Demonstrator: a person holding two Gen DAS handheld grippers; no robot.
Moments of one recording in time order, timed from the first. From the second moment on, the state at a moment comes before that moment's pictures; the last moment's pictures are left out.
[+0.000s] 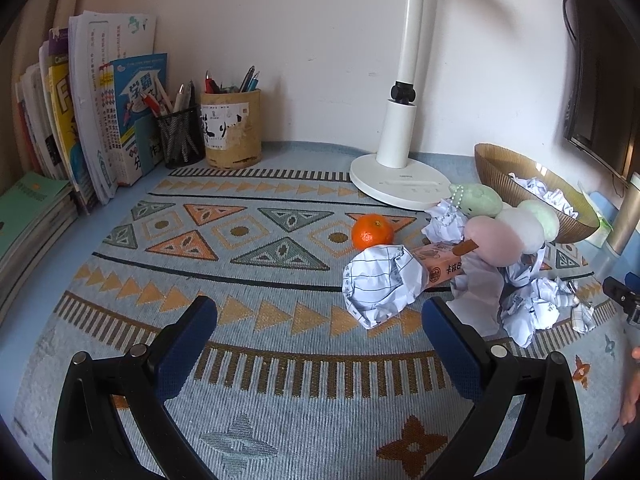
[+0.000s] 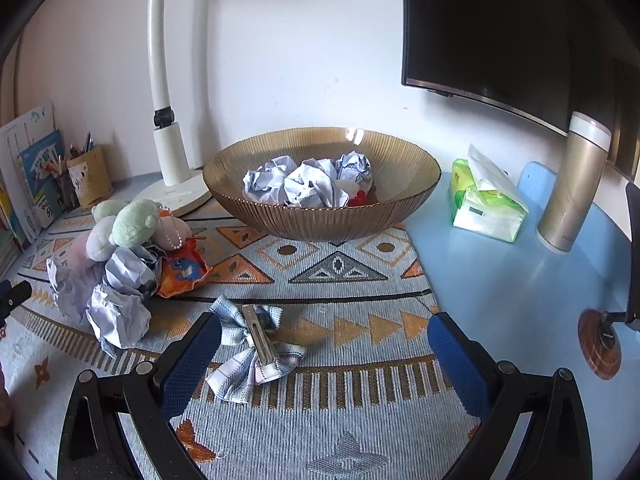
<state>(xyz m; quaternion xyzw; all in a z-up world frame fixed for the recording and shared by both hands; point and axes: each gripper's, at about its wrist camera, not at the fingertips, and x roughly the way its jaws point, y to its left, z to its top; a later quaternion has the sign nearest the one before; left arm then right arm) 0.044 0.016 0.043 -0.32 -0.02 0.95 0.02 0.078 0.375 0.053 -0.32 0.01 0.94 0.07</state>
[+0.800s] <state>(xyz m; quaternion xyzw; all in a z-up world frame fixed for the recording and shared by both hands) -0.007 -0.006 0.051 -0.41 -0.09 0.89 0.19 0.017 0.327 0.100 -0.43 0.09 0.87 -0.23</state>
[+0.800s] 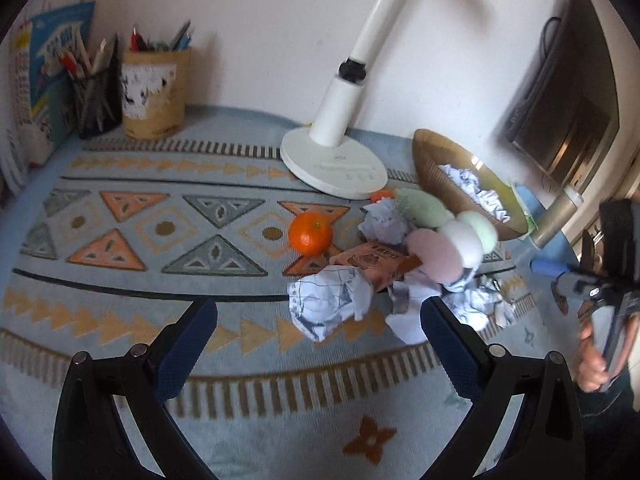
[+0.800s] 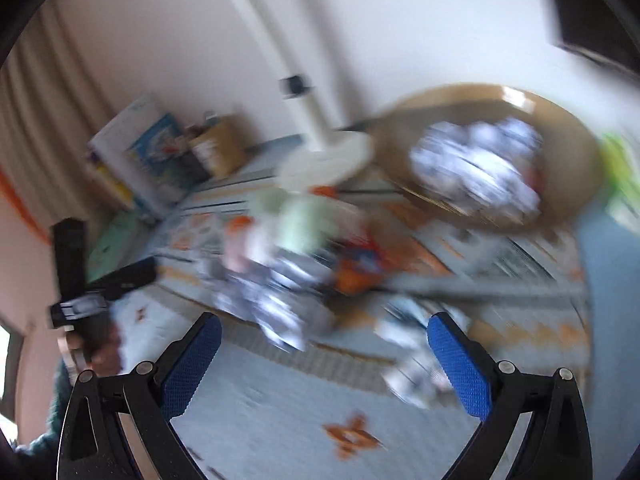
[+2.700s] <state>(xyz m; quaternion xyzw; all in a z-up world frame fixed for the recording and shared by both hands) 0.011 -0.009 0.031 -0.37 -0.06 0.92 0.13 0.124 0.316 0.041 -0.46 0.05 0.88 -0.07</state>
